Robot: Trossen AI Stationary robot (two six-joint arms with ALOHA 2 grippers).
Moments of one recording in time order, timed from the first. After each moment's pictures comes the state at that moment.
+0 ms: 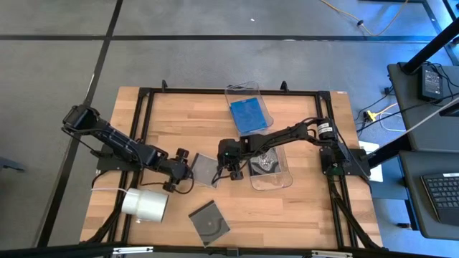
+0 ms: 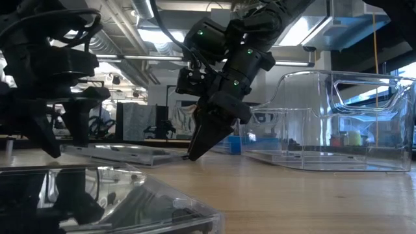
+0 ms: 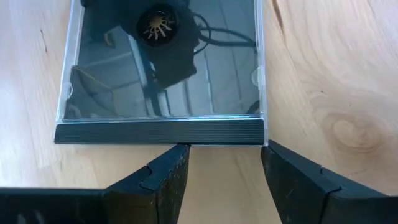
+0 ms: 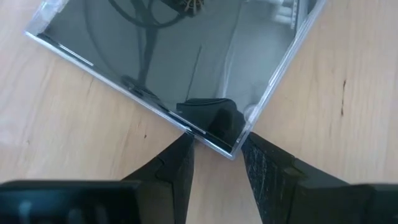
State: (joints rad) left arm -0.34 1.28 0.44 -0.20 -0.23 0.07; right arm 0.00 2.13 1.38 -0.28 -0.07 -0.19
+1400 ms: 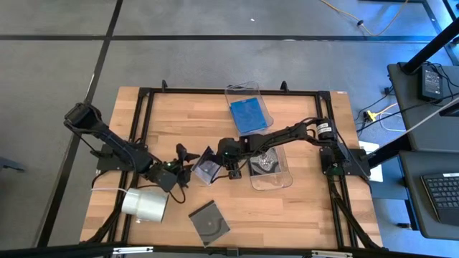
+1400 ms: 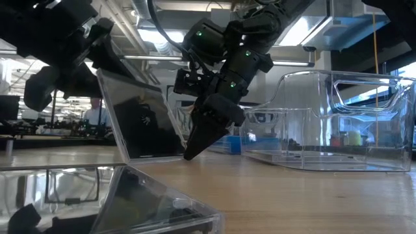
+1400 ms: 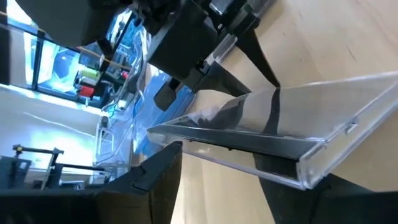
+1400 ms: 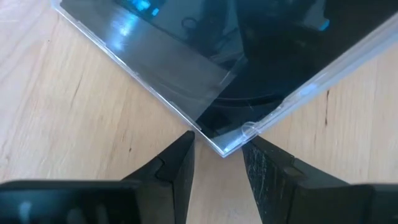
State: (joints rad) left arm -0.55 1.28 0.45 0.11 -0.94 0.39; right arm 0.00 2.14 1.39 -0.26 -0.05 -0.19
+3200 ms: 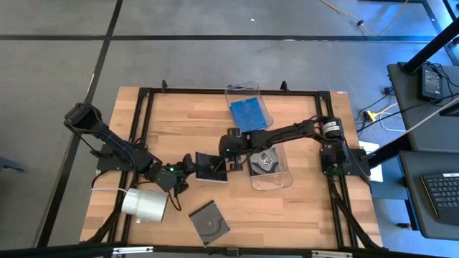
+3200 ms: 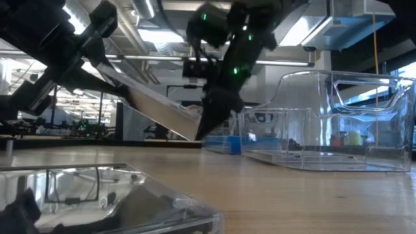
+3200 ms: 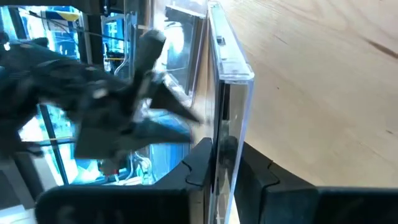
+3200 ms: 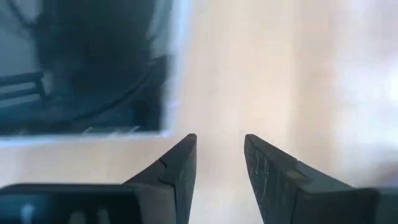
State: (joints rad) left arm -0.55 1.28 0.45 0.15 -0.77 0.94; right arm 0.00 2.05 1.42 -0.41 0.20 -0.19
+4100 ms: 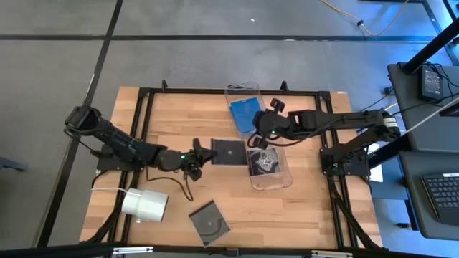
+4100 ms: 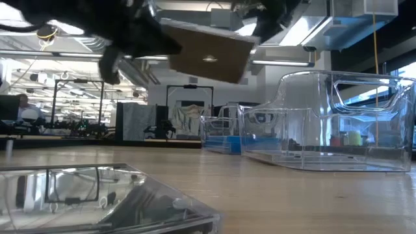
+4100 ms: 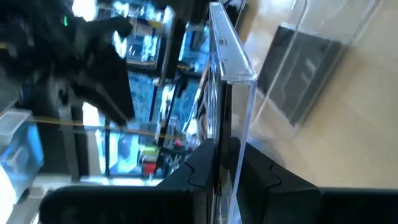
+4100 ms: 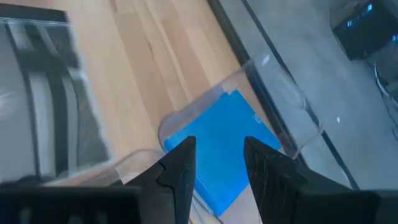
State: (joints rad) left arm -0.32 1.33 0.53 0.56 -0.63 1.16; right arm 0.01 1.46 1.34 -0.76 0.56 0.11
